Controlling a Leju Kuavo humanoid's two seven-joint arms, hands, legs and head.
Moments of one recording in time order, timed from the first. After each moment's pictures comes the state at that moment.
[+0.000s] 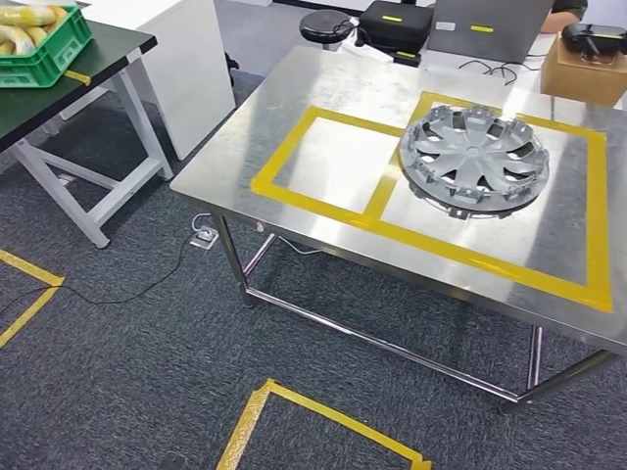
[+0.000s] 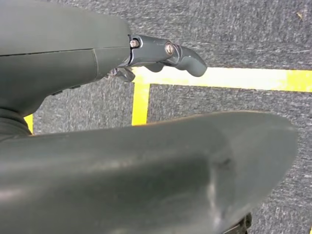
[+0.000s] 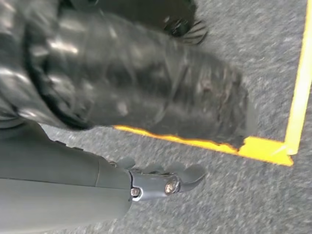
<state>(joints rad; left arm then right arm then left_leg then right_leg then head) -0.08 -0.21 1.27 -0.20 -1.48 -0.06 -0.41 -0.02 0.07 -0.86 -0.22 0.57 -0.19 -0.21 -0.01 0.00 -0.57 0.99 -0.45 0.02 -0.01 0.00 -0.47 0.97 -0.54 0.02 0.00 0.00</state>
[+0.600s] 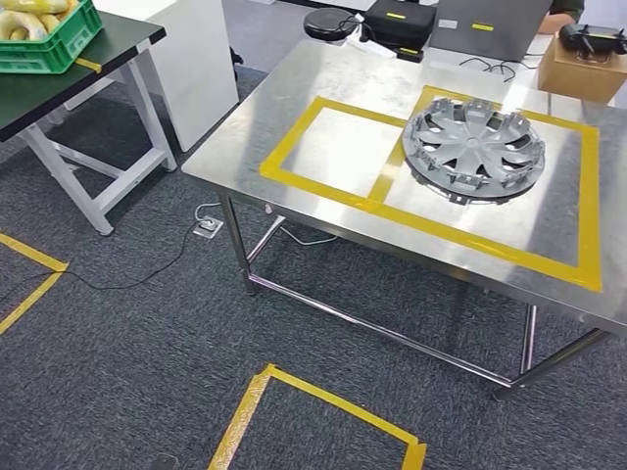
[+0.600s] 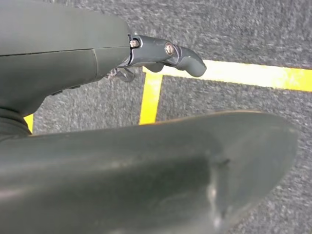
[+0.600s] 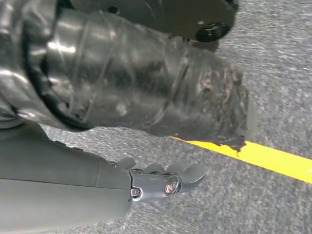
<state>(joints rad) -0.08 -0.20 1.28 -0.20 -1.43 -0.07 -0.44 -0.02 0.11 -0.81 -0.21 0.64 -0.20 -0.19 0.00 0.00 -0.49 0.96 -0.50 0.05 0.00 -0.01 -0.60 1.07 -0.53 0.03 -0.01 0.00</state>
